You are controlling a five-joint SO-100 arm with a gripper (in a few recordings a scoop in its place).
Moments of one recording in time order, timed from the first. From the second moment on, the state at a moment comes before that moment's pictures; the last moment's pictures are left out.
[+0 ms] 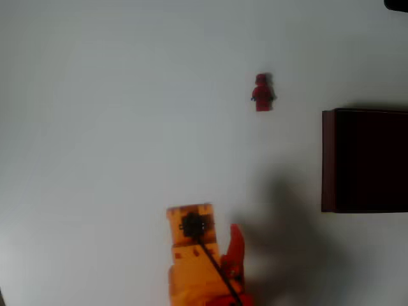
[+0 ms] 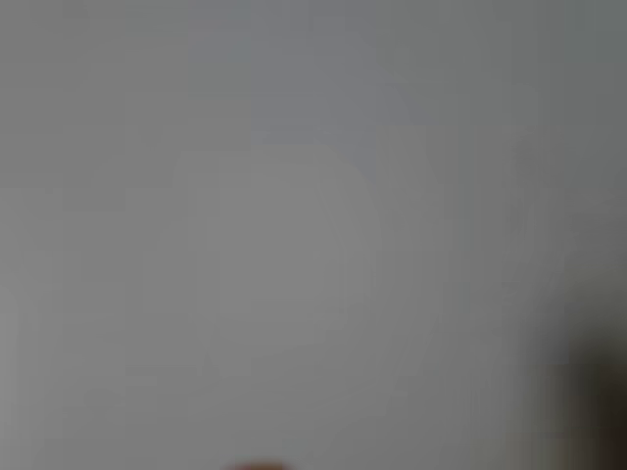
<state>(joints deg) -7.5 189.7 162.2 86.0 84.4</state>
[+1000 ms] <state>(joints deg) 6.5 122.5 130.2 75.0 83.8</state>
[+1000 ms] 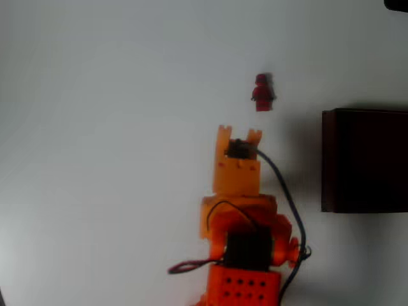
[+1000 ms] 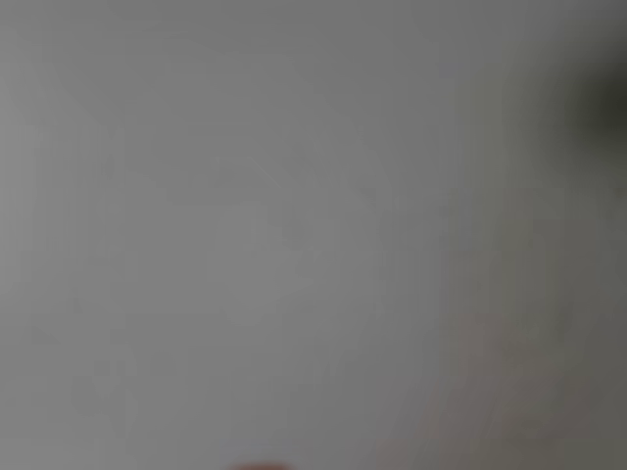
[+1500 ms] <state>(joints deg) 12.0 101.8 114.0 73.8 84.5</state>
